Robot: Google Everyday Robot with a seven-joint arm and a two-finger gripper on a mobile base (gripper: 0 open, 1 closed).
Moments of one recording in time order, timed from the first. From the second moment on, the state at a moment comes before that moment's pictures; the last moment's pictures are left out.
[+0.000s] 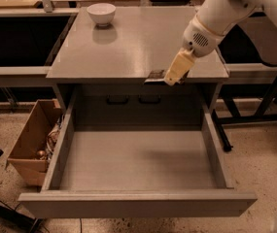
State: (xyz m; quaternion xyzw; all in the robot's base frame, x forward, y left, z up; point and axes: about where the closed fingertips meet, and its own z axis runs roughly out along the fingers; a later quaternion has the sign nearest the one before) arm 0.603 -0.113 0.899 -0.51 0.83 0.13 0.17
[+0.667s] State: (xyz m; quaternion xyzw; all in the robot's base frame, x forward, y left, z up) arm 0.683 -0.086 0.991 -0.41 0.85 0.17 0.29
